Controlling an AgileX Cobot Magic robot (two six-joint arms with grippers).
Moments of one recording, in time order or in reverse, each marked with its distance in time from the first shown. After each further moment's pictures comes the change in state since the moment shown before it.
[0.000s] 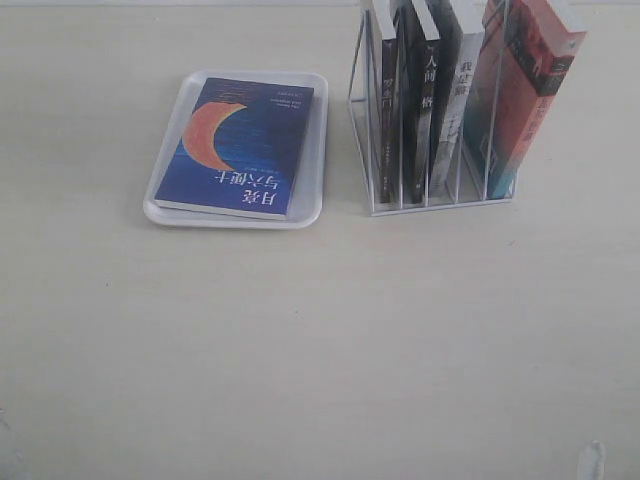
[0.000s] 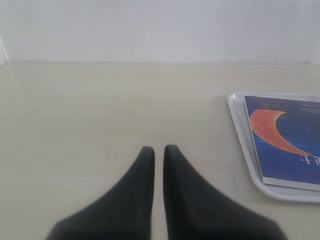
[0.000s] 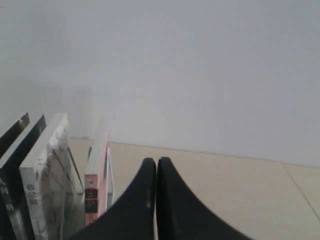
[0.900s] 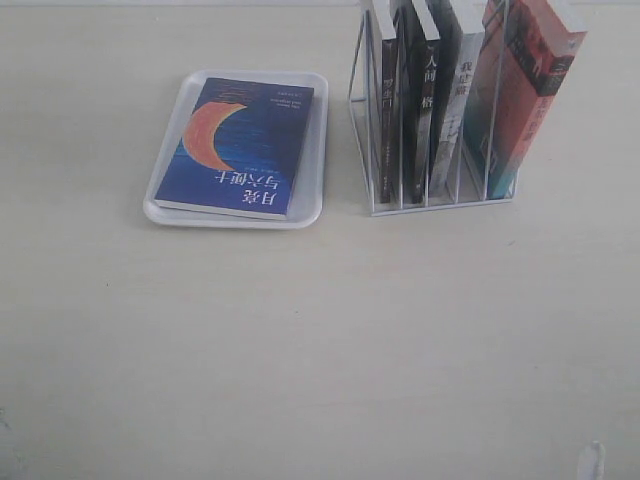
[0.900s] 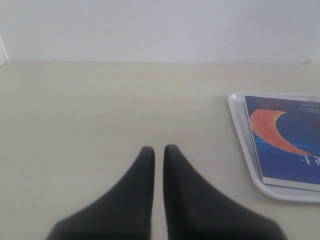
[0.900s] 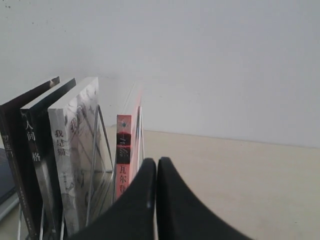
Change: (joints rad) left arm 0.000 0.000 0.000 0.000 0.000 0.000; right arm -0.006 -0.137 0.439 0.364 -0.388 -0.297
